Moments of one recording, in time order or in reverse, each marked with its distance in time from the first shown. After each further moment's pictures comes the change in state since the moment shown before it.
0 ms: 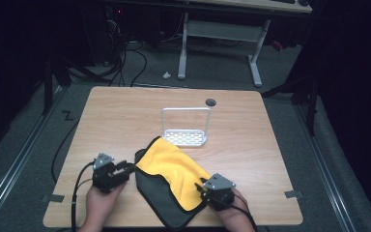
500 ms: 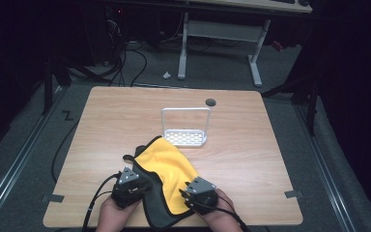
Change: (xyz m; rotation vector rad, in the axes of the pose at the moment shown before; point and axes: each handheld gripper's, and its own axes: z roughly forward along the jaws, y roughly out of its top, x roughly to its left) left arm -0.029 -0.012 0.027 0.124 -0.045 0.122; right arm 0.053 0.034 0.016 0.013 0.105 -0.101
